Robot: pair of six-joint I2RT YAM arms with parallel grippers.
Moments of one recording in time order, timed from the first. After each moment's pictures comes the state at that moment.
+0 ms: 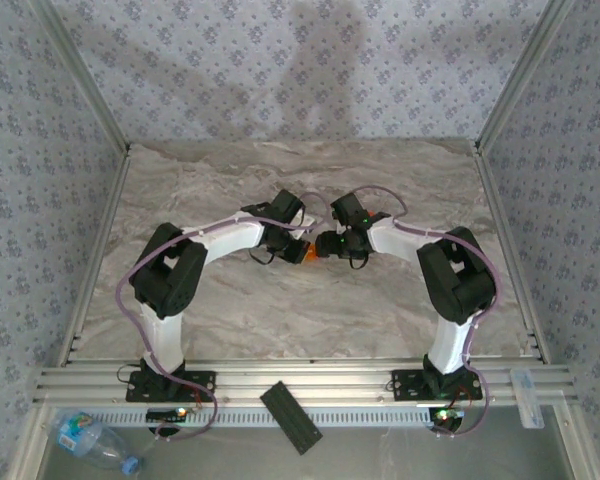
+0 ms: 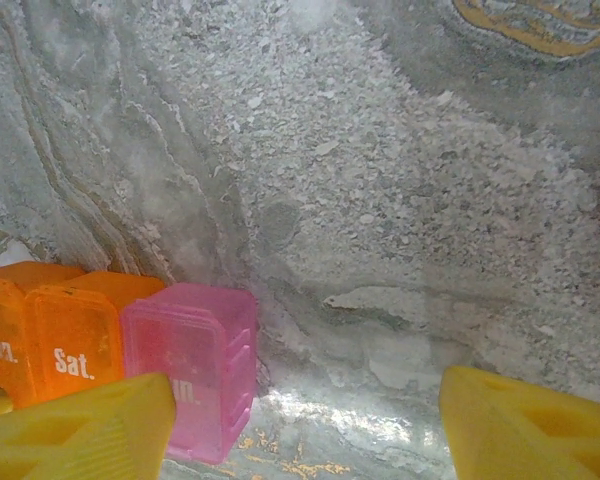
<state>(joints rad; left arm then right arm) -0.68 1.94 1.33 -0.55 0.22 -0.12 0.53 1.82 1.10 -0.40 -0.11 0.48</state>
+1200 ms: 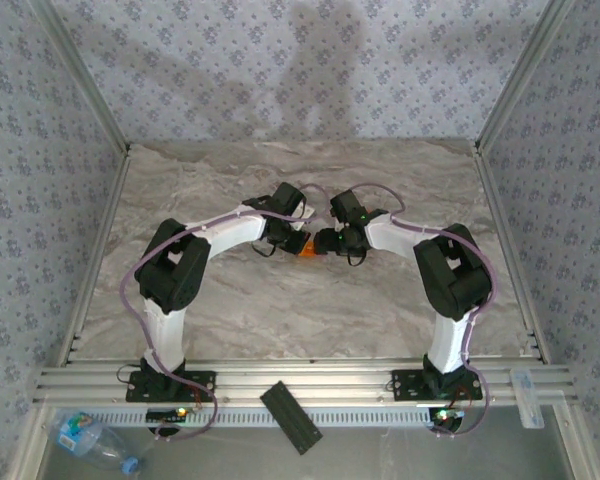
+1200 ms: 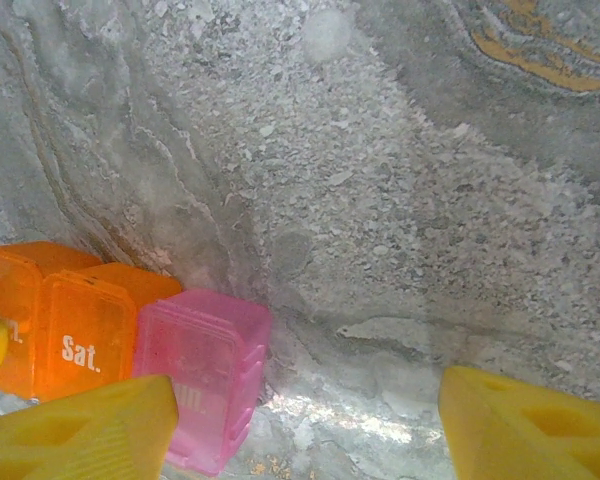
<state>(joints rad) -0.66 1.99 1.40 -0.55 0.17 -0.11 0.53 1.86 1.15 -0.41 -0.11 0.48</state>
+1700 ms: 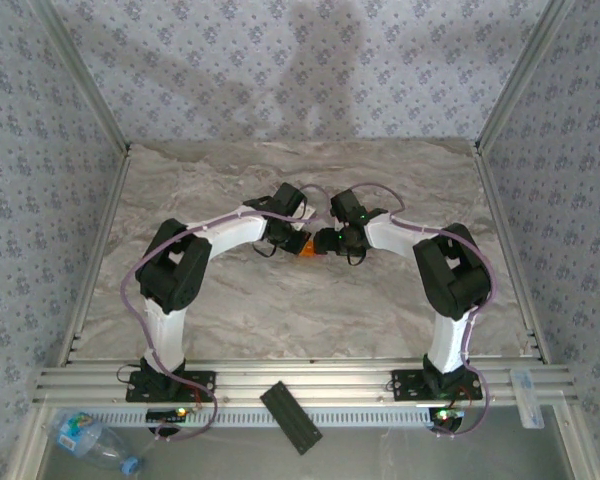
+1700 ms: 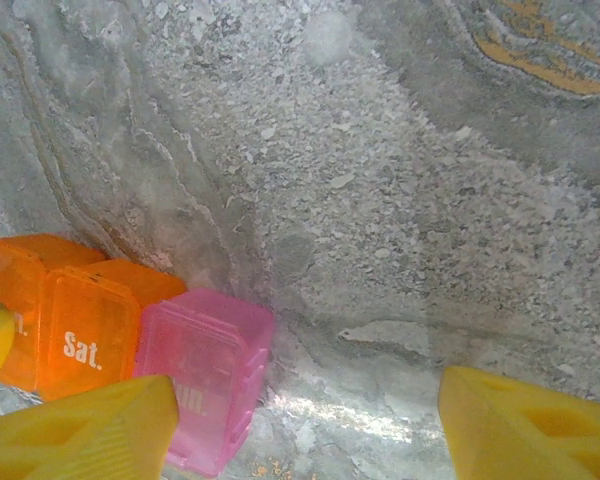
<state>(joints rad) -0.66 2.00 1.40 -0.53 0.13 -0.11 0.52 1.86 1.16 -0.42 -0.12 0.48</state>
